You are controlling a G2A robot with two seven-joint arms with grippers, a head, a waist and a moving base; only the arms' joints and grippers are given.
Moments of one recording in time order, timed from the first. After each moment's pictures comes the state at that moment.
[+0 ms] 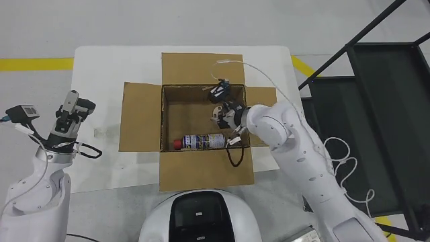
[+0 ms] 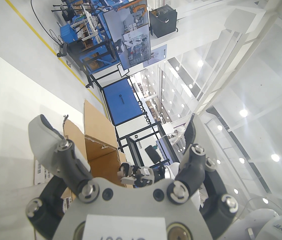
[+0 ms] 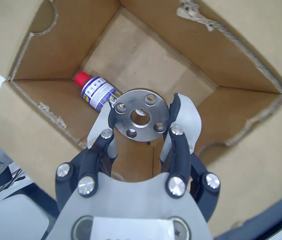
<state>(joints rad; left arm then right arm) 1.58 -1.16 -1.74 -1.72 -0.19 -0.50 -0.41 -1.18 -1.27 1.23 -1.89 -0.95 -0.15 1.24</state>
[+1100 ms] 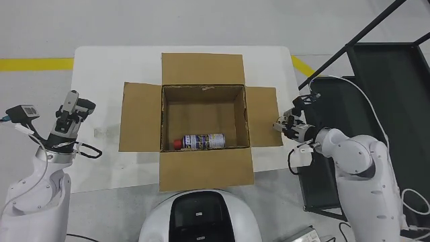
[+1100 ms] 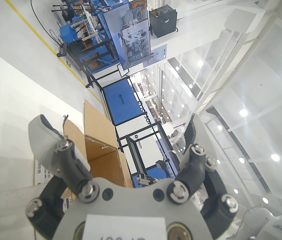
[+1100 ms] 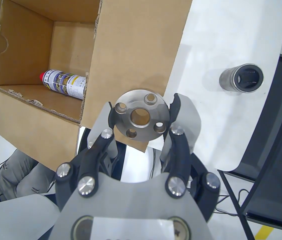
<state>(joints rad) 1.58 -1.16 -1.74 -1.72 -0.19 -0.50 -0.41 -1.62 -1.21 1.80 -1.97 -0.72 -0.22 1.11</state>
